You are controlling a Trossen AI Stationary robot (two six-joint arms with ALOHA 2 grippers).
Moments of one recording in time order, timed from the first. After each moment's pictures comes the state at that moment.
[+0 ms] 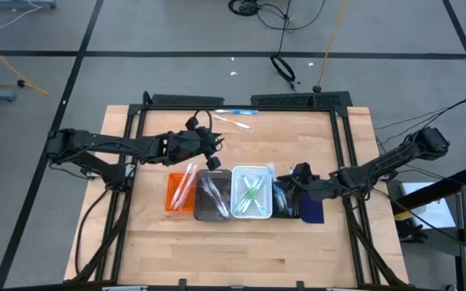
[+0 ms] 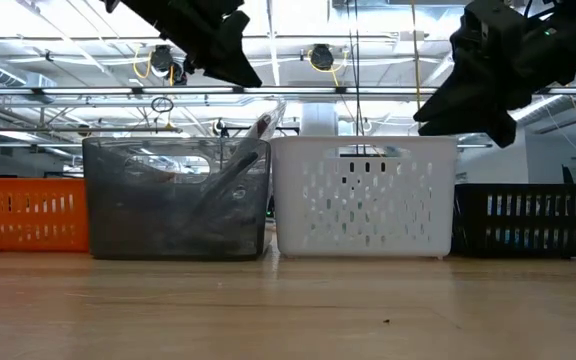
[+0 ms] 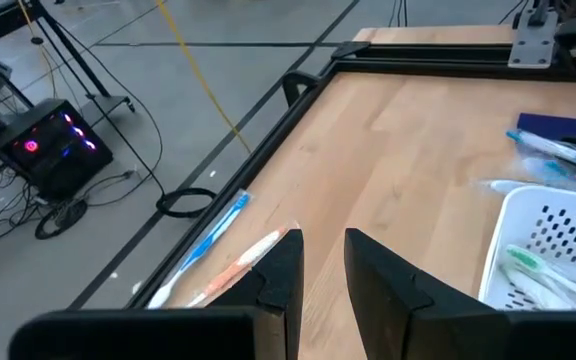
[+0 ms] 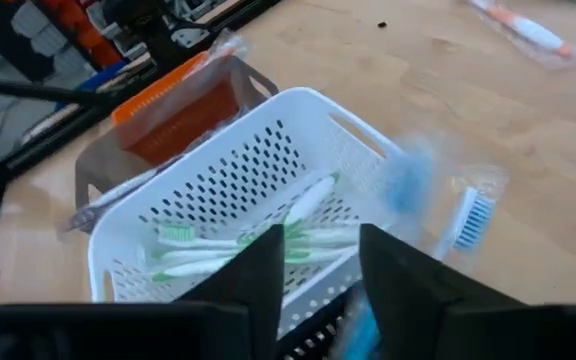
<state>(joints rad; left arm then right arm) 0.06 1.35 0.96 -0.07 -0.50 0.01 0.38 1.07 0.44 0.08 0.60 0.81</state>
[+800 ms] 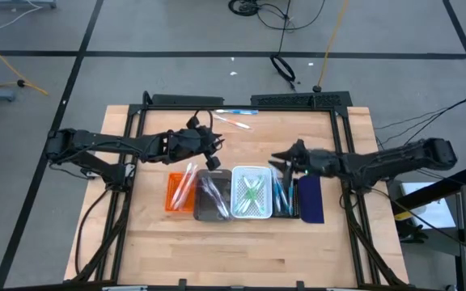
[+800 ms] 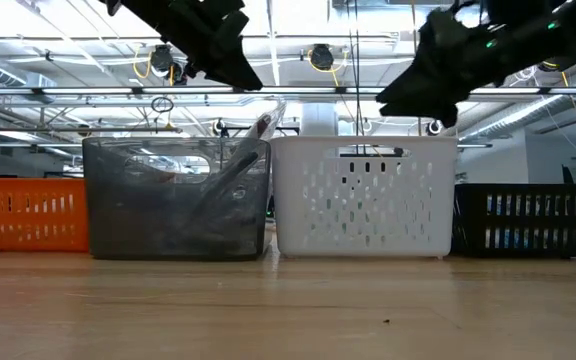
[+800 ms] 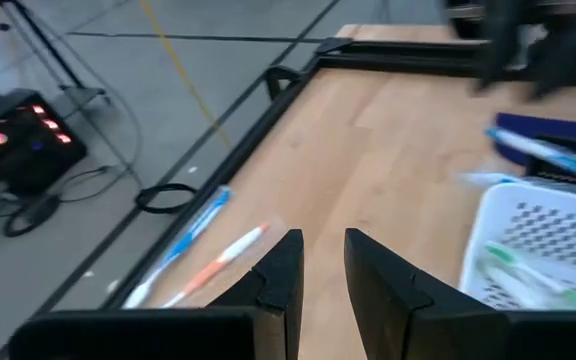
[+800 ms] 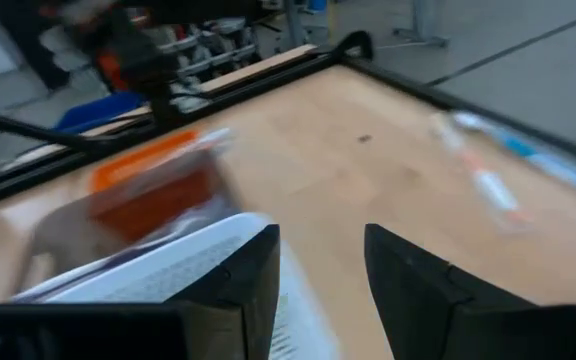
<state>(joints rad) 0.08 1.35 0.96 -0.08 -0.43 -0.01 -0.01 1.02 0.44 0.28 0.30 0.35</state>
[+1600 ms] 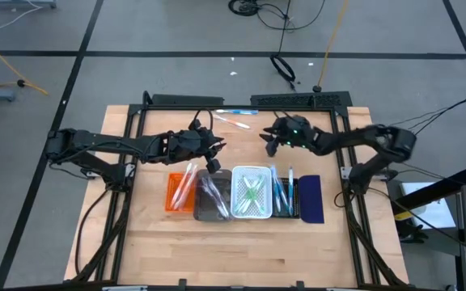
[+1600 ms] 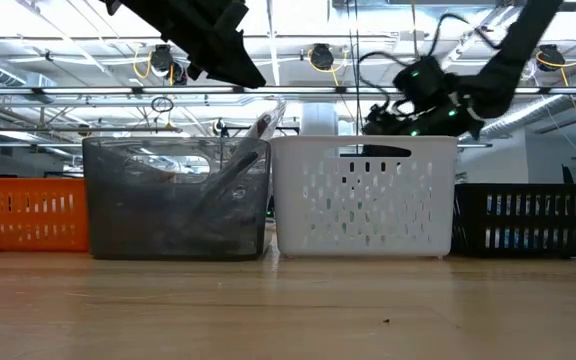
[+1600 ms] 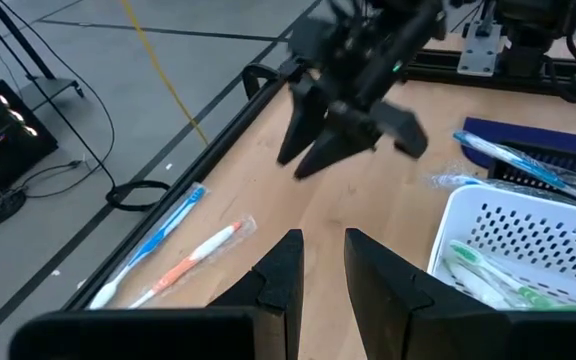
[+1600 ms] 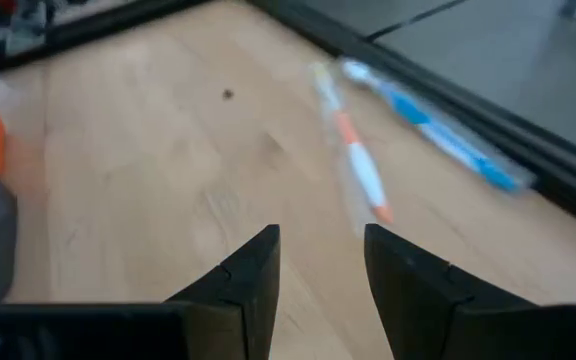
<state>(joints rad) 0.07 1.35 0.96 -0.08 -0.38 -0.05 -0.52 1.56 0.56 0.58 -0.08 0.12</state>
